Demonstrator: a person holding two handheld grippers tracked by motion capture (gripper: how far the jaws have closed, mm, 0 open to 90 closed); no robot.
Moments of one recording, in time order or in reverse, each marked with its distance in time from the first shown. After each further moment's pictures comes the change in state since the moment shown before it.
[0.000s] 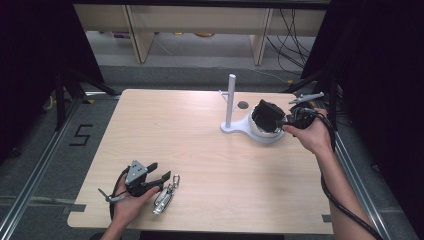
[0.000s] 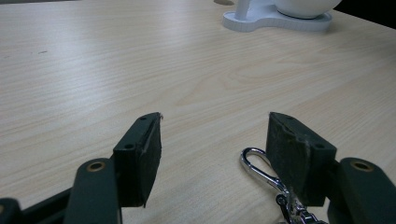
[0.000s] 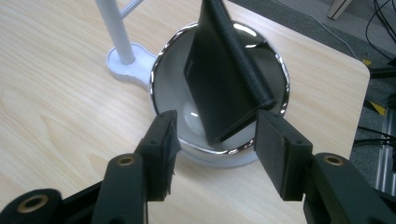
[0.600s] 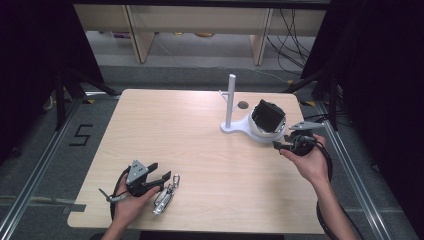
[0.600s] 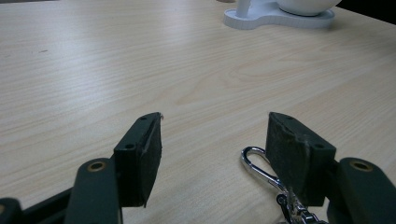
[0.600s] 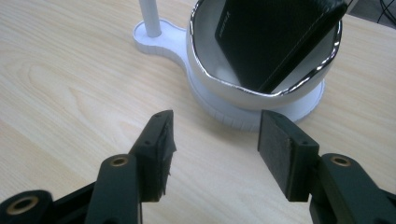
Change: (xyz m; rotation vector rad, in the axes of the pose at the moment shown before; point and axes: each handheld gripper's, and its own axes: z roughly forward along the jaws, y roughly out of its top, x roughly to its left) left arm -0.001 0.000 0.000 0.002 0.003 0.000; right arm 0.029 -0.066 0.004 -0.100 0.024 0.026
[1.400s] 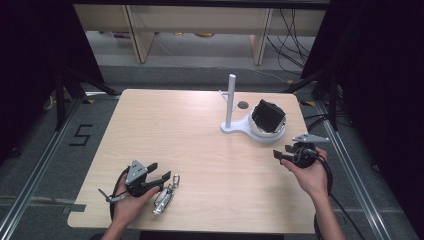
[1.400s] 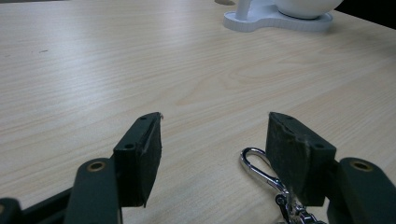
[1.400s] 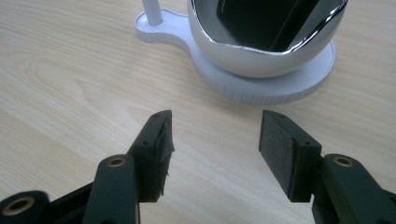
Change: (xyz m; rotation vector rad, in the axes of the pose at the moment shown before) left arm 0.000 0.000 -0.001 -0.009 0.000 -0.008; right arm 0.007 -0.037 0.000 -0.030 0.014 0.113
